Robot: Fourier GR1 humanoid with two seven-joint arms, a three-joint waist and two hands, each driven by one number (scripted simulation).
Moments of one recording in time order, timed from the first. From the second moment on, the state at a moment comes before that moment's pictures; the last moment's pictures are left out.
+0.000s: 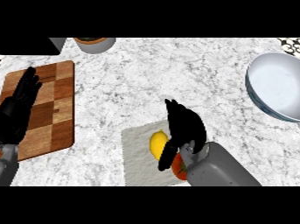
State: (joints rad) left arm -0.16 0.50 -0.12 -1.52 0.23 0.28 0.09; right arm -0.49 -0.09 0.59 -1.53 0.49 0.24 1.16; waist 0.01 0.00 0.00
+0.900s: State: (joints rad) left arm -0.15 0.46 -0.08 -1.53 0.20 0.25 0.10; right arm -0.52 -0.02 0.66 -1.34 0.63 0.26 1.11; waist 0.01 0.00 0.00
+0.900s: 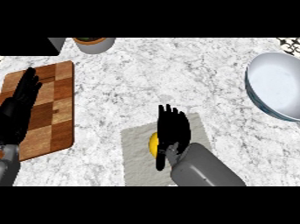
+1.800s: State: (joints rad) left arm -0.15 0.43 -0.02 -1.50 0.16 0.19 0.09; right arm -0.55 -0.01 0.72 -1.12 0.58 0.13 1.09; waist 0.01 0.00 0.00
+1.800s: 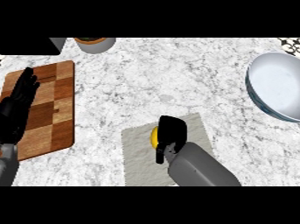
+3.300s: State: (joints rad) left arm -0.11 0.37 0.05 -1.54 0.08 0.16 0.12; right arm -0.41 -0.66 0.72 -1.57 0.58 -0.01 0.33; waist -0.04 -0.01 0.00
